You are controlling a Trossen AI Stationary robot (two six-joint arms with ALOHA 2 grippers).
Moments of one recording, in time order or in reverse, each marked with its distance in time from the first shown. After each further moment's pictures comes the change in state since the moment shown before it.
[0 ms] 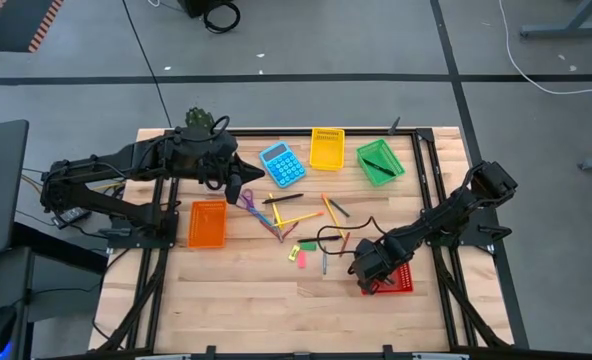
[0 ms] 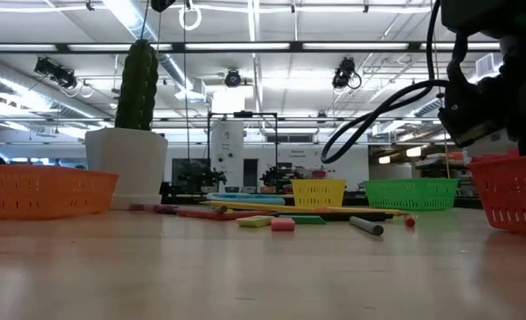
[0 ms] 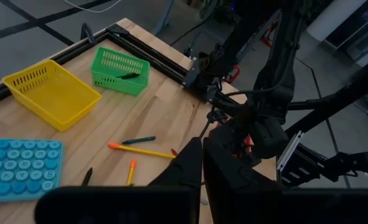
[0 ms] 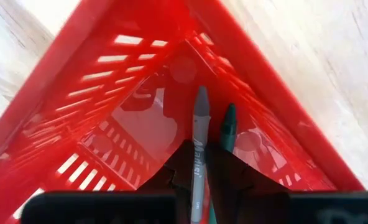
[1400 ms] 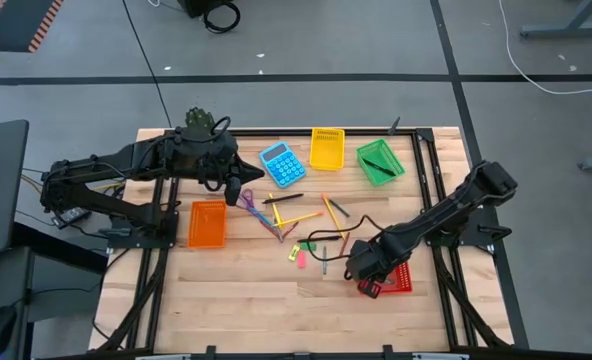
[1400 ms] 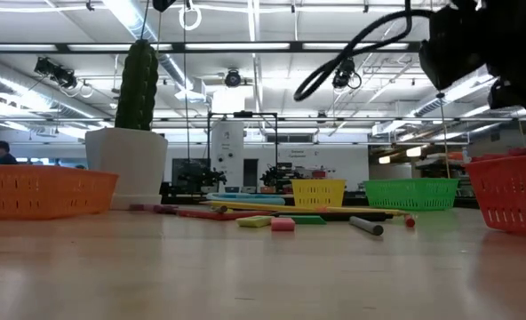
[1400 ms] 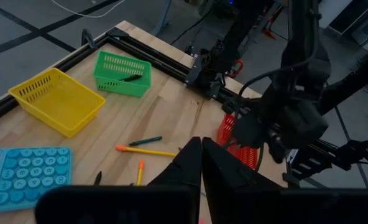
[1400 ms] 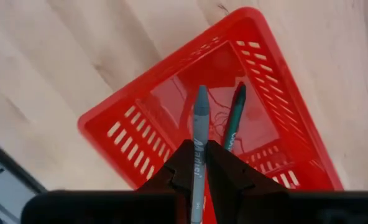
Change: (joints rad) left arm 0.001 0.000 0.000 -0.009 -0.001 0.079; right arm 0.000 -0.003 0.251 -0.285 -0.045 -0.154
